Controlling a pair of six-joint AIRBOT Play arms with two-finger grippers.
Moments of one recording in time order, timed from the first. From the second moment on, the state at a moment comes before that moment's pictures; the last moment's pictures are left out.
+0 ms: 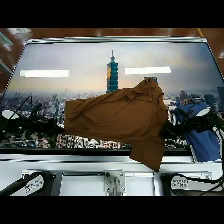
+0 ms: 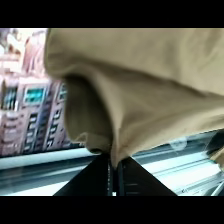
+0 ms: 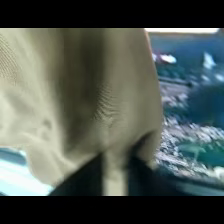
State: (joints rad) left arm 0.26 -1.15 0.66 0.89 -1.25 -1.33; right arm -0.40 -1.50 0.80 -1.10 1.29 1.28
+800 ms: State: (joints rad) left arm 0.26 -0.88 1.44 0.89 -1.20 -1.33; right arm -0.27 -1.04 1.40 -0.93 1.18 1.14
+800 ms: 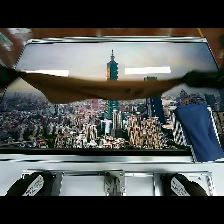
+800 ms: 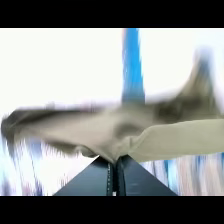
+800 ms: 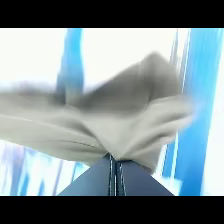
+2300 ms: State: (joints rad) left arm 0.26 -1.01 1.15 1.07 -1.09 -1.35; right arm -0.16 -1.22 1.43 -1.27 1.10 1.42
